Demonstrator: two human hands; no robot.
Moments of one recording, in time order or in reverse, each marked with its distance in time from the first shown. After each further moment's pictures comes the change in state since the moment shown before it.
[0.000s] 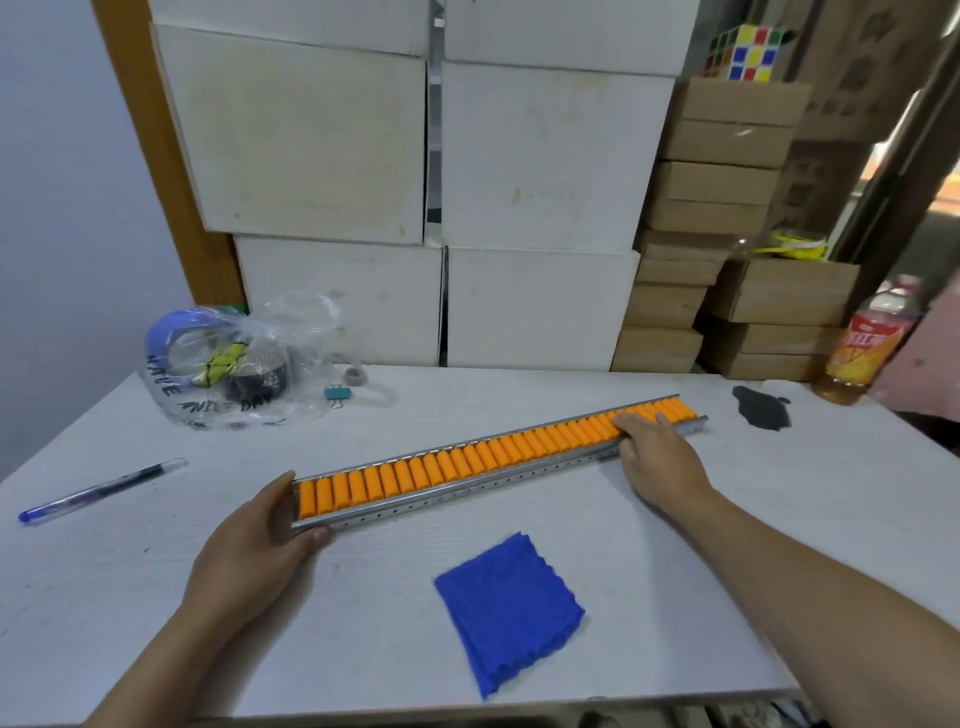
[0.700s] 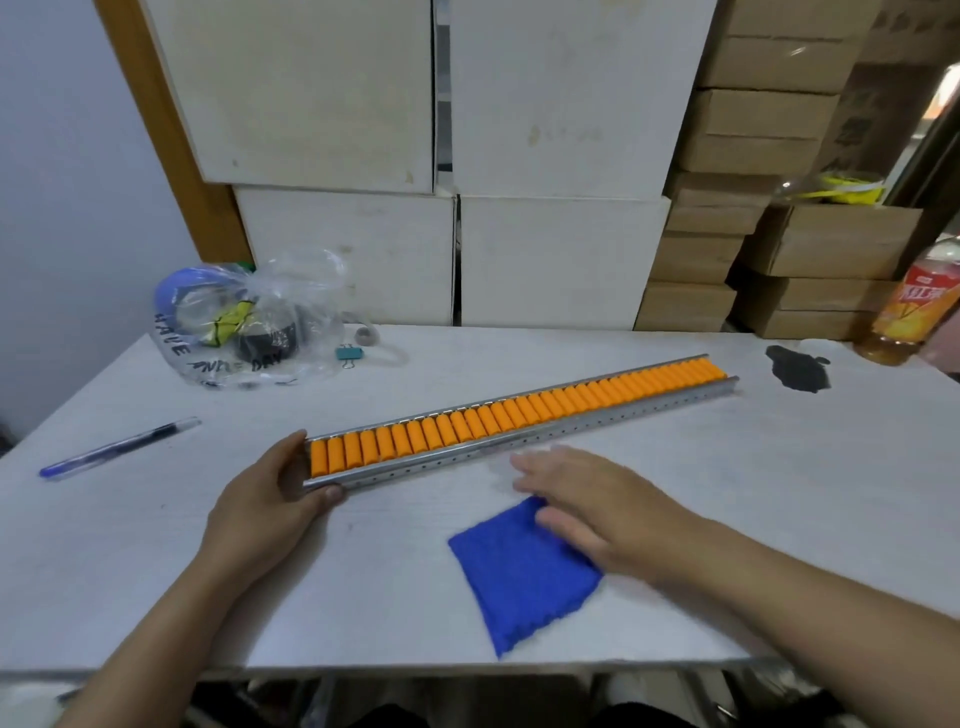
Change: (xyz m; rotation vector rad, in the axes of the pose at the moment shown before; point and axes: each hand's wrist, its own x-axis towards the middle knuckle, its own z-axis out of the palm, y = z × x) left_hand 0.007 -0.008 0.002 -0.009 -0.009 0.018; right_hand -0.081 -0.068 0.002 0.100 -0.261 -0.732
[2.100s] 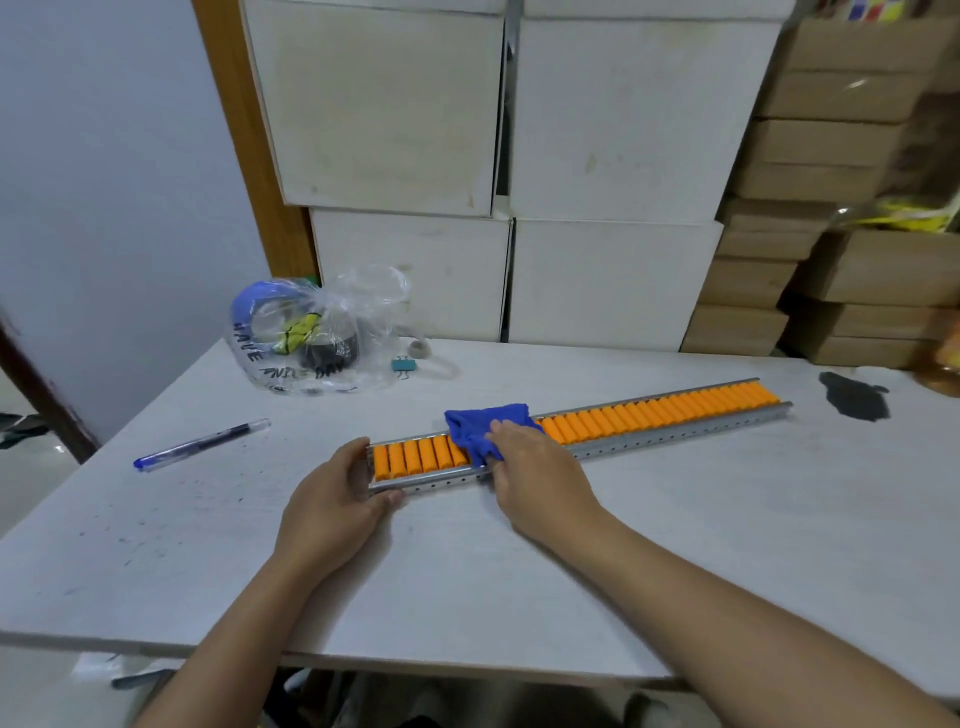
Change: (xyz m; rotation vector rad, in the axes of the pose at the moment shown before) left_hand -0.007 0.010 -0.002 -0.040 0.017 0.009; right_hand 0.107 -0.051 0.055 -0.049 0.235 0.272
